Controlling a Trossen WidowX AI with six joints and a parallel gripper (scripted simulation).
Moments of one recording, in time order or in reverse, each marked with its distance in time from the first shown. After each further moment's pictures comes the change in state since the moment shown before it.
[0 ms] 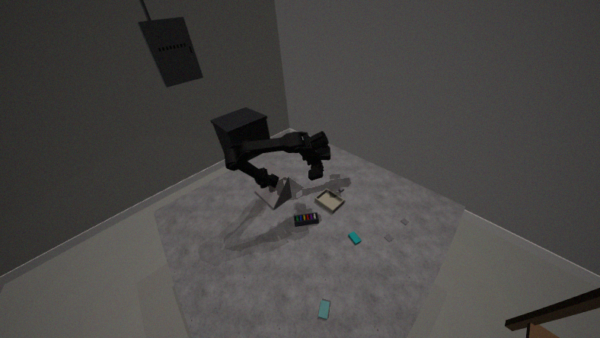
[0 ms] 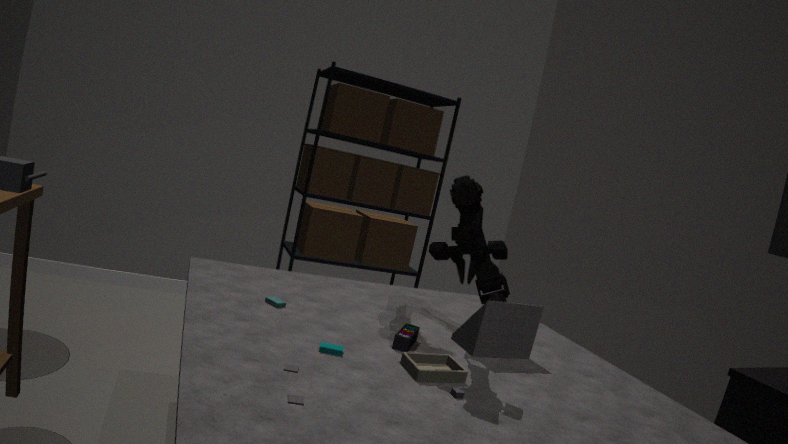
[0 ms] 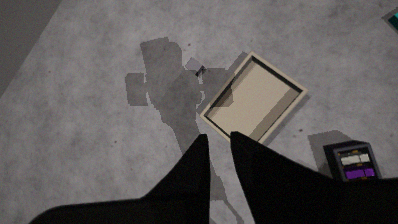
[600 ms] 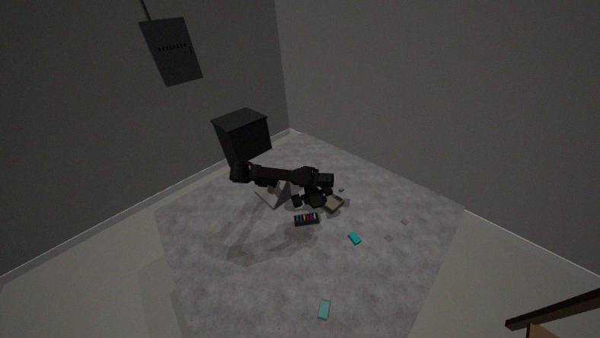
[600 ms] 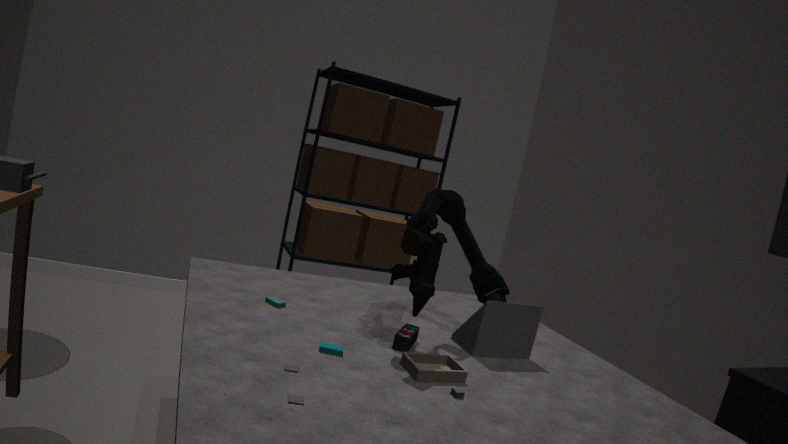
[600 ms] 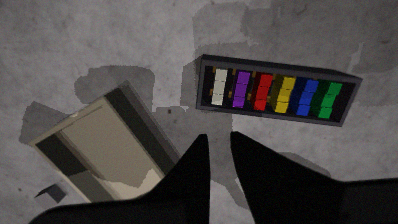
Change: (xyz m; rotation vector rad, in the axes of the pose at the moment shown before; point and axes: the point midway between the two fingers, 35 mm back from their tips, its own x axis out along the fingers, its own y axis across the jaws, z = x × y) arm 0.062 -0.146 -0.075 1.140 0.168 -0.450
